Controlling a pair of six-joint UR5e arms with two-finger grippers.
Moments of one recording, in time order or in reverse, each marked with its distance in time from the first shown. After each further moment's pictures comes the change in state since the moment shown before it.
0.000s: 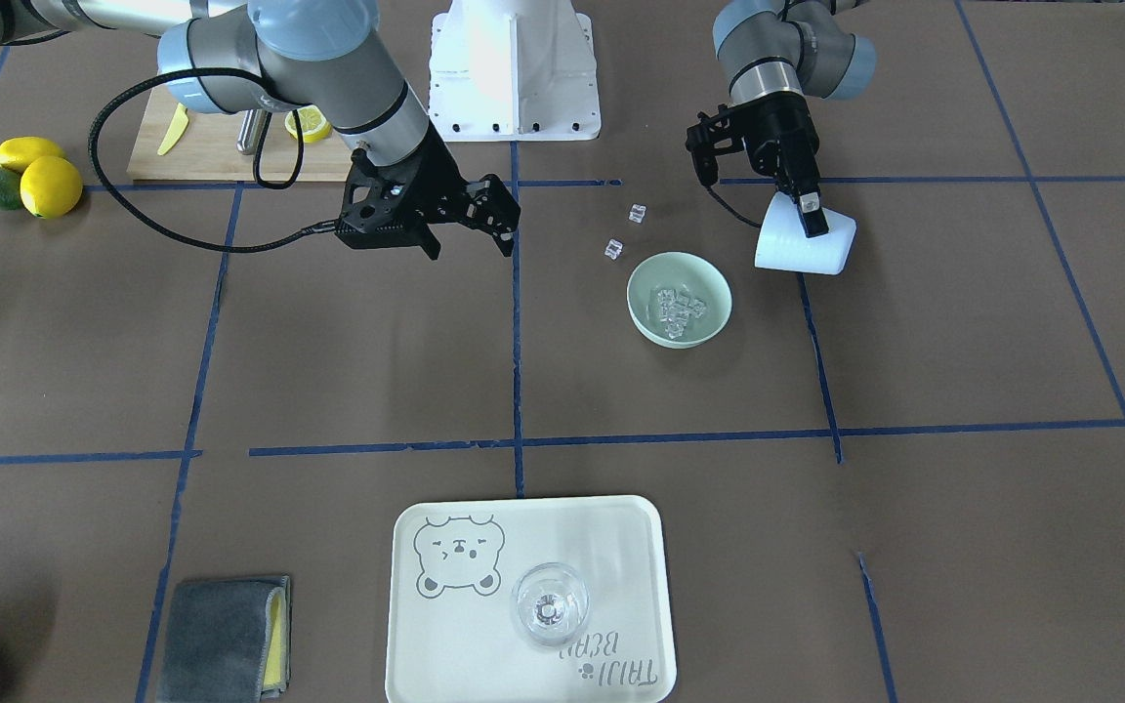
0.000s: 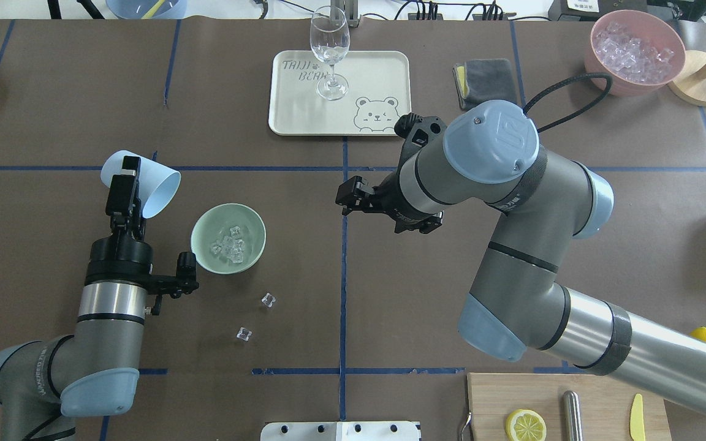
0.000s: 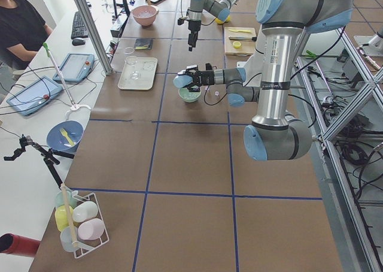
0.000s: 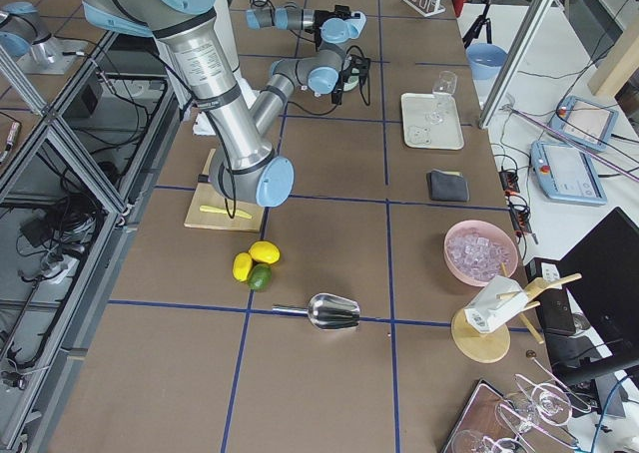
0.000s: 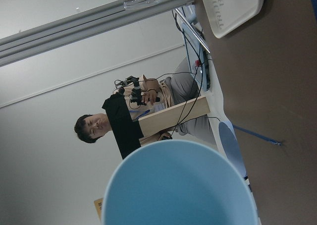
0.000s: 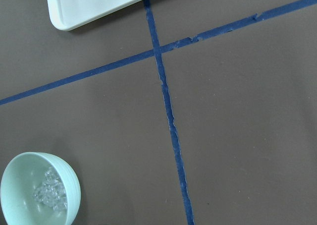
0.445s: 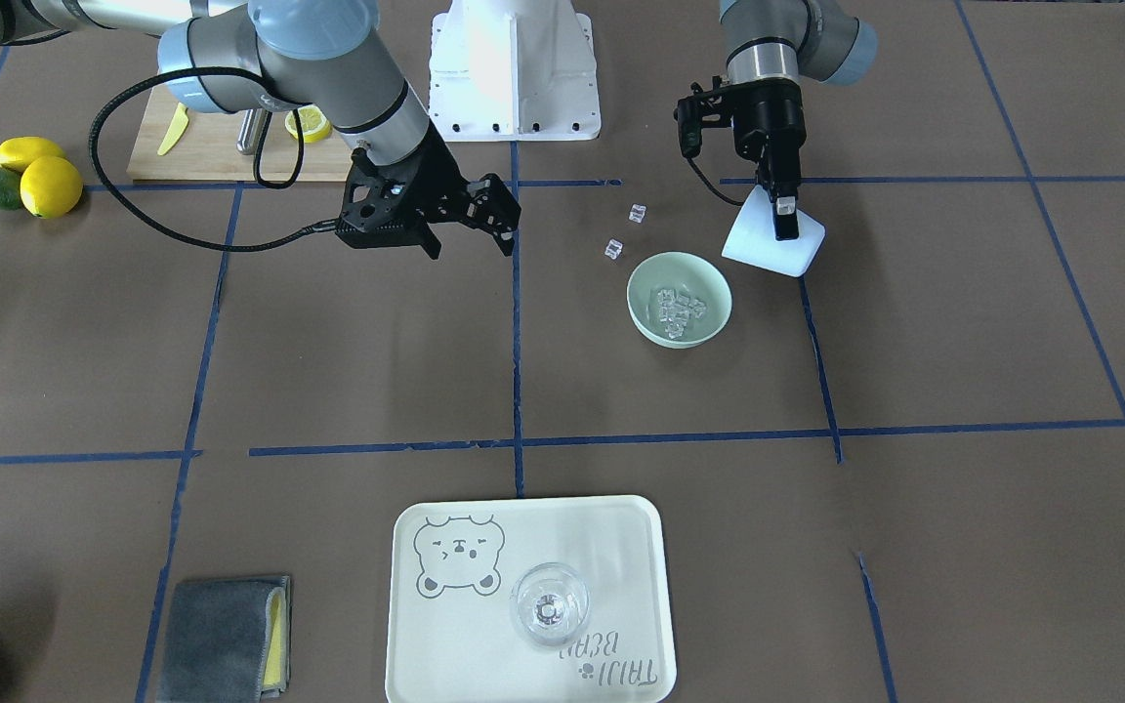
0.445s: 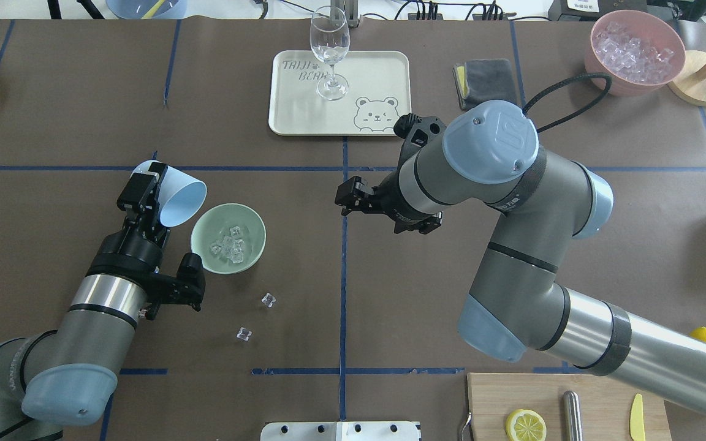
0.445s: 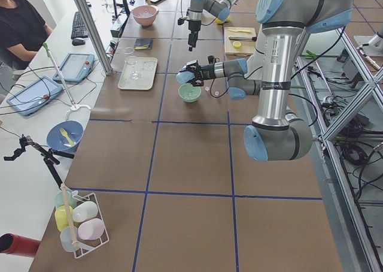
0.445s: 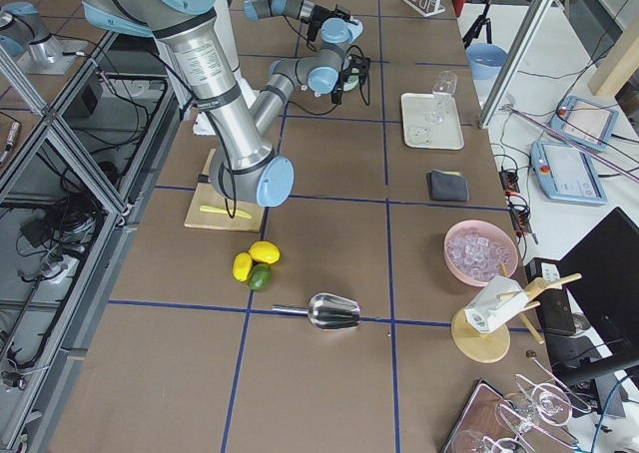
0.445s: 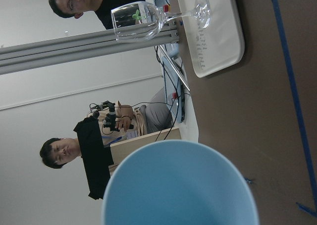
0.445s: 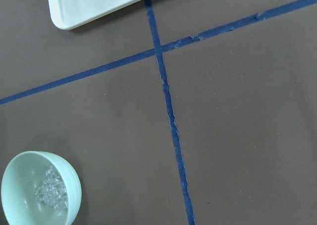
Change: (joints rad) left arm -0.012 0.010 -0.096 -0.008 -0.223 -0.015; right arm -0.001 0.002 0.000 0.000 0.000 -0.001
